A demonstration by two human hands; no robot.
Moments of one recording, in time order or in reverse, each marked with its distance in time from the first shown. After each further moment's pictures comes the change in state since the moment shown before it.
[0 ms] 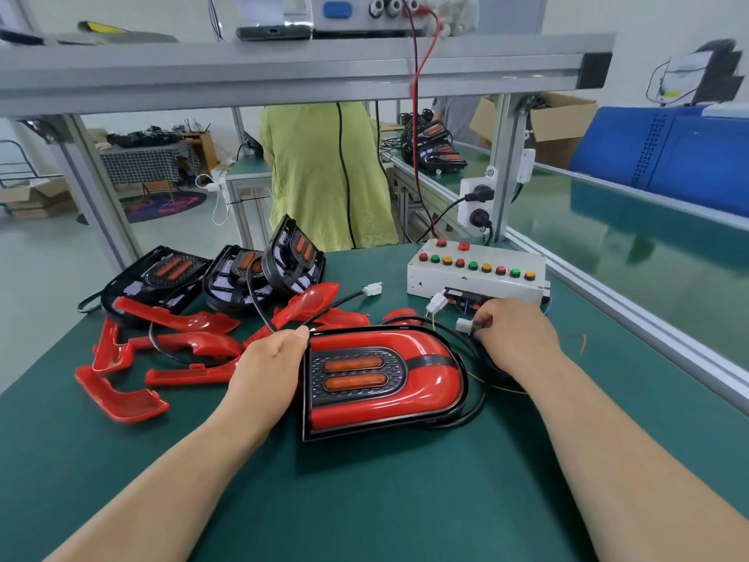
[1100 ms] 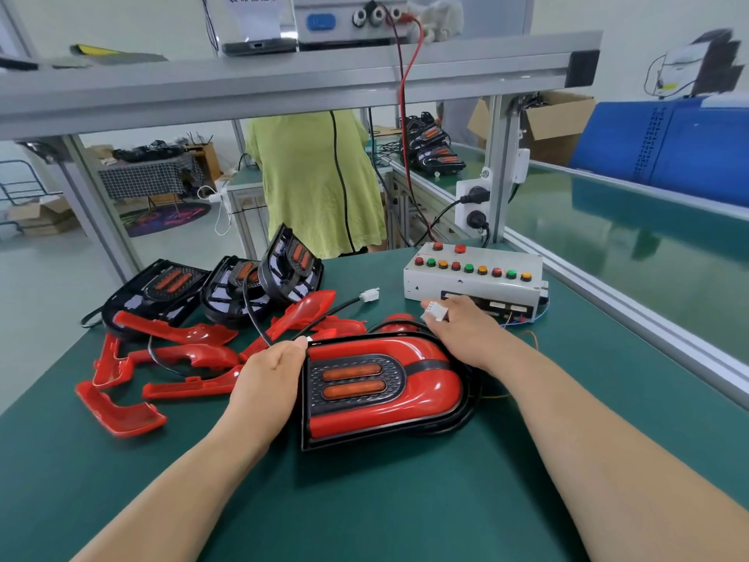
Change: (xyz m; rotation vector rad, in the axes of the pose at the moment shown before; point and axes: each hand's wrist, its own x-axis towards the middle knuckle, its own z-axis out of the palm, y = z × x) left_hand -0.008 0.007 0.003 0.020 -0.031 -0.001; right_hand 0.014 -0.029 0.013 0.251 -0.258 -0.204
